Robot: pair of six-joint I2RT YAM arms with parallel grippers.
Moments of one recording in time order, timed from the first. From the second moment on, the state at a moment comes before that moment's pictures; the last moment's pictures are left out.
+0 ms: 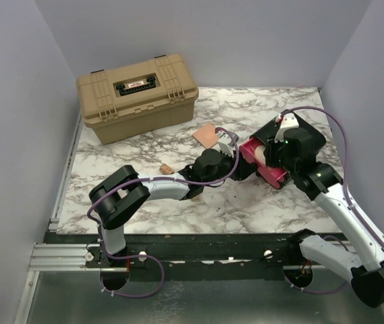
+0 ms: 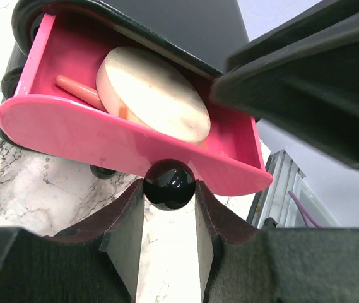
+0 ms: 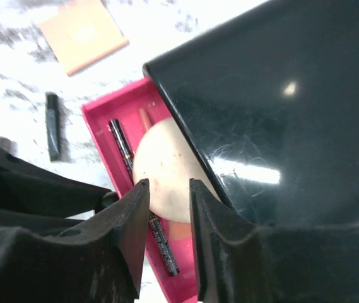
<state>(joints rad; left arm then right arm) -0.98 1.80 0.98 0.72 0.12 -0.65 0.42 0.99 0.93 -0.54 0.22 0.10</state>
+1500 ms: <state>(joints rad) -0.98 1.80 0.98 0.72 0.12 -0.65 -0.20 1.41 1.21 -0.33 -0.02 0.36</state>
